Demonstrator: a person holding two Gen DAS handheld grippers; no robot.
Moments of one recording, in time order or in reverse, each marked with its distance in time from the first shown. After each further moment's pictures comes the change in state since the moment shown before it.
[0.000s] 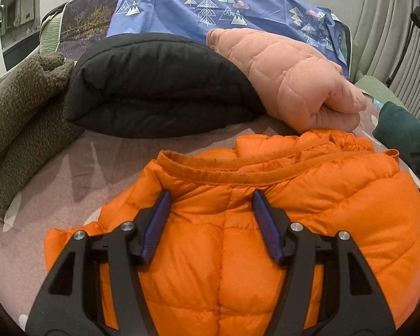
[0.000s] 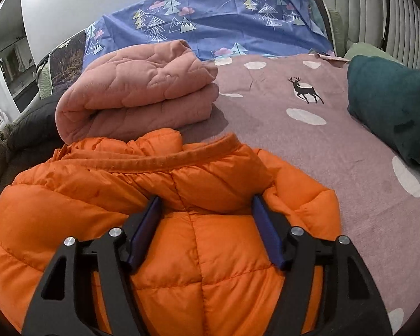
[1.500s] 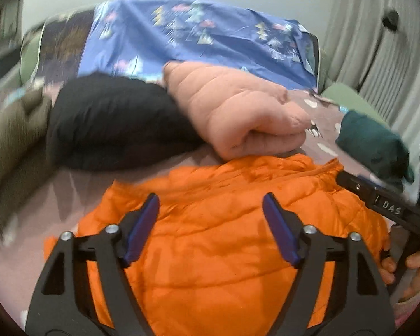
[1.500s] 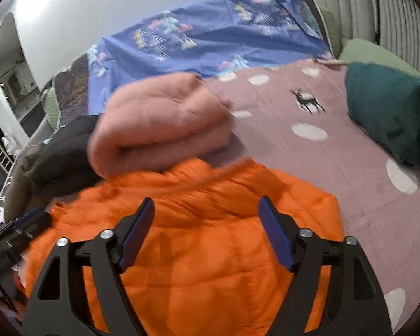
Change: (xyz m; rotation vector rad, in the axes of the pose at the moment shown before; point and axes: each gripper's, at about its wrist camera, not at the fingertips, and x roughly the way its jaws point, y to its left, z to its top) left arm -0.049 -0.068 0.018 0.092 -0.078 -0.086; right arm -0.042 0.038 0.031 0.038 -0.039 0.048
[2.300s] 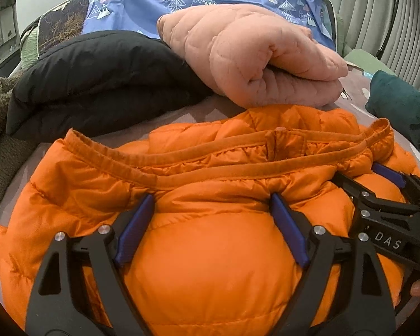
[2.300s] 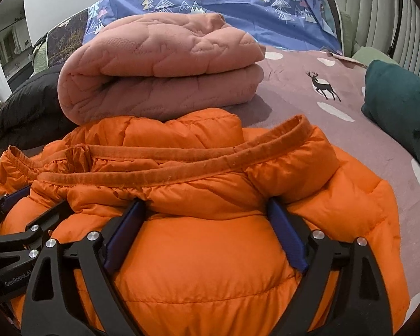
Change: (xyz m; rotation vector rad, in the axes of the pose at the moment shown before) left arm 0.082 -0.002 -0.031 0.010 0.122 0.071; right arm 0.070 0.012 -0.032 -0.102 0.103 -0.116
